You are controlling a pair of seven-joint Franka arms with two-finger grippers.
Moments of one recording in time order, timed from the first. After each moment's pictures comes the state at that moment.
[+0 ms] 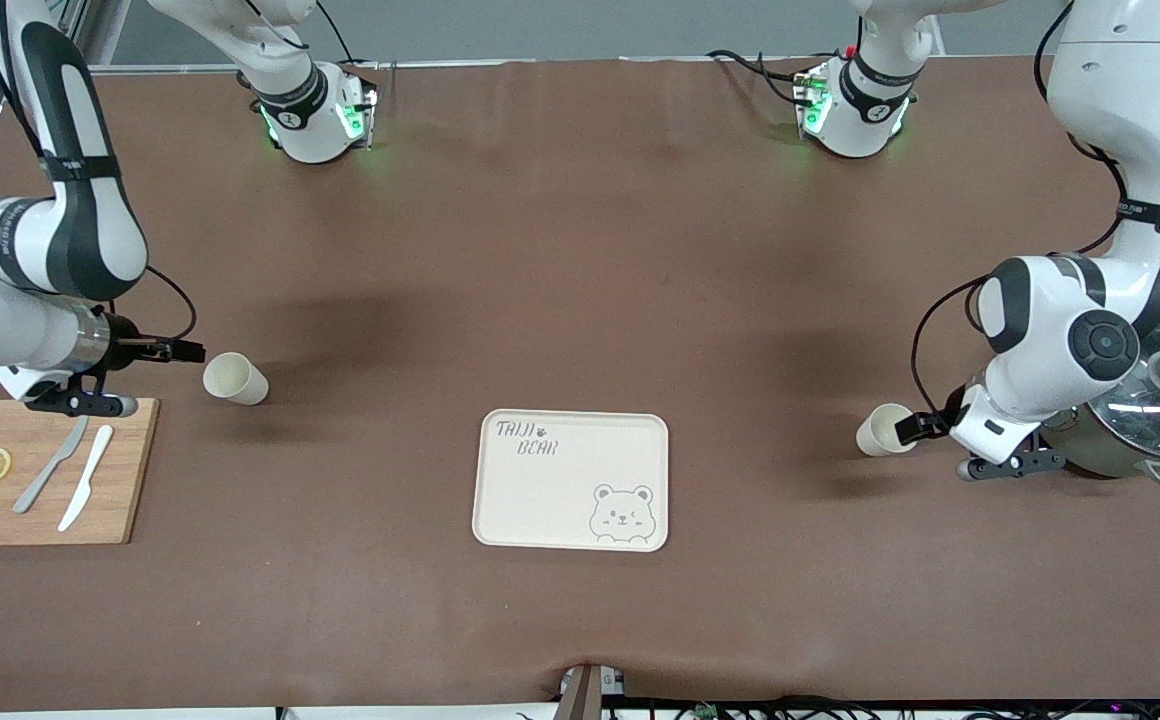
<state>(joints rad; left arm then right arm) 0.10 0.44 -0.11 -1.92 0.06 2.39 -0.16 -0.11 0.25 -0.03 -1.99 -0.02 2.02 -0.03</state>
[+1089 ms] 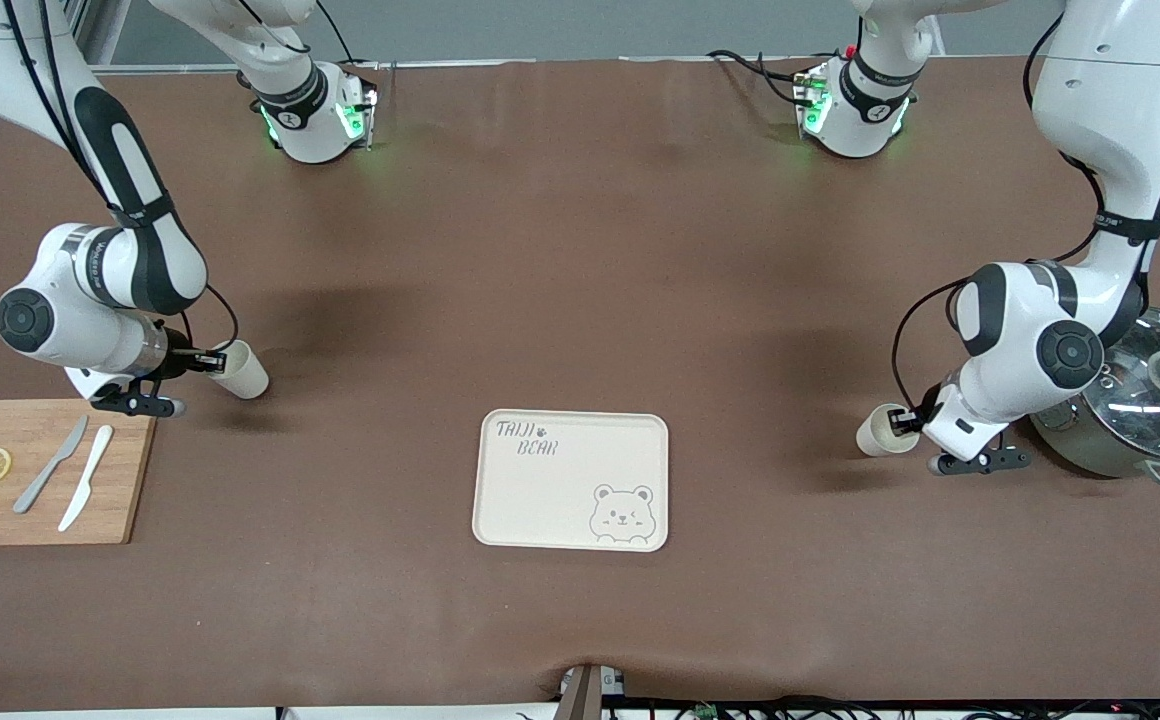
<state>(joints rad) 0.09 0.50 -0.15 -1.90 0.06 2.40 -0.16 -0.13 0.34 -0.03 -2.15 -0.01 2.30 -0.03</state>
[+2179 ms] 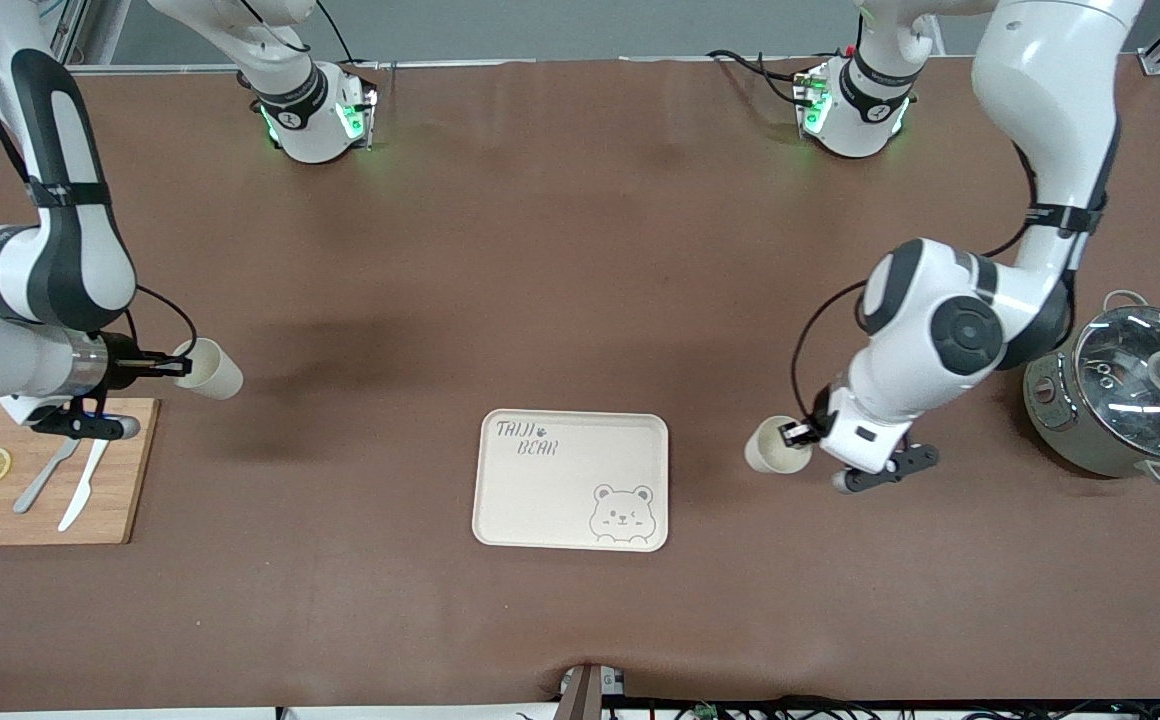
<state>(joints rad) -0.07 0.51 -0.33 -1.63 0.06 2.23 -0.74 -0.10 0.34 -0.02 -1.77 0.04 1.81 -0.03</state>
